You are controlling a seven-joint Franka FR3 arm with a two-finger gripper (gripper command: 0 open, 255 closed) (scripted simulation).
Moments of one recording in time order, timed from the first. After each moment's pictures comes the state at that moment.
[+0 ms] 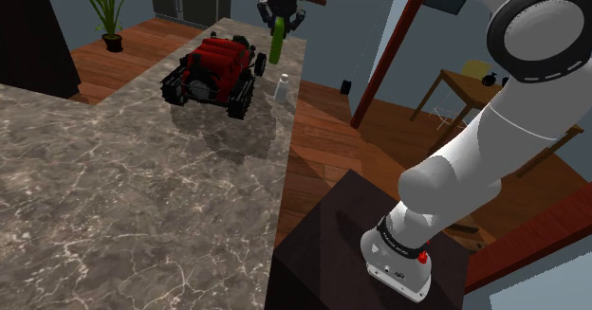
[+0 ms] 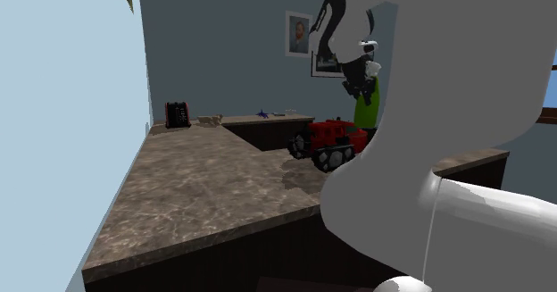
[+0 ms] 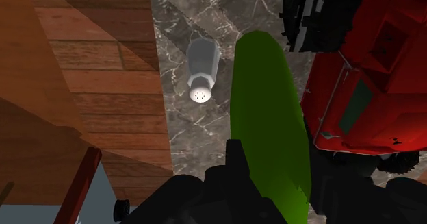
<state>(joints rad) -0.58 -0.02 0.60 -1.76 -0.42 1.97 1.13</state>
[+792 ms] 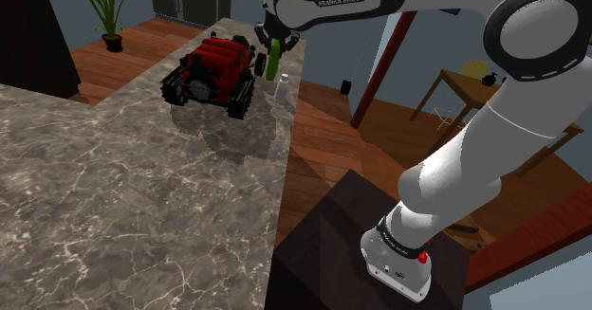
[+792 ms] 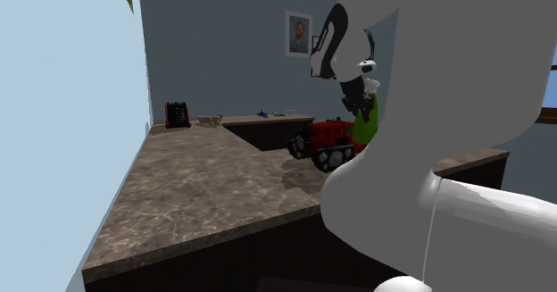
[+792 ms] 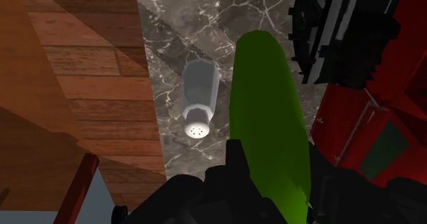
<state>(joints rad) -0.59 0.00 0.60 -1.90 -0.46 2.11 1.19</state>
